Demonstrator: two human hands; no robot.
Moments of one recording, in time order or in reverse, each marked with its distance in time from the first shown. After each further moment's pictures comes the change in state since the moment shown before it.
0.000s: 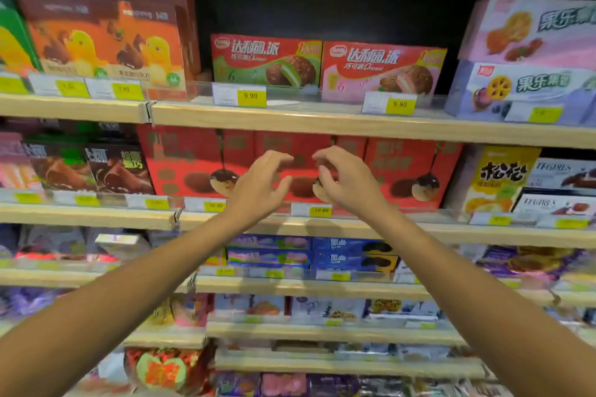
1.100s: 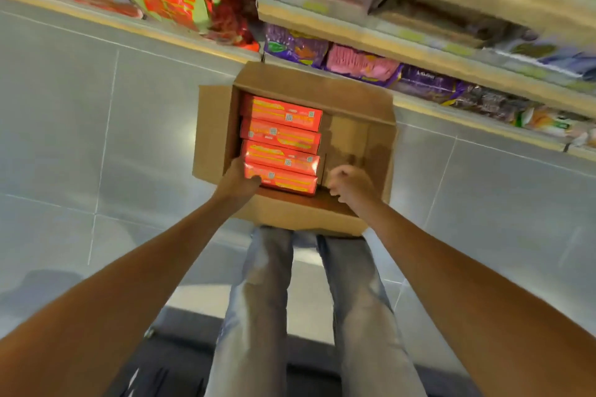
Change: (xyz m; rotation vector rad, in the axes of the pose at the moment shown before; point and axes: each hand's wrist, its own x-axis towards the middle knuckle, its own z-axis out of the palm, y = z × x) left_hand -0.587 -0.210 0.250 -0.429 -0.705 -1.582; right_hand -0.512 0.037 0.460 0.379 -1.198 1.523
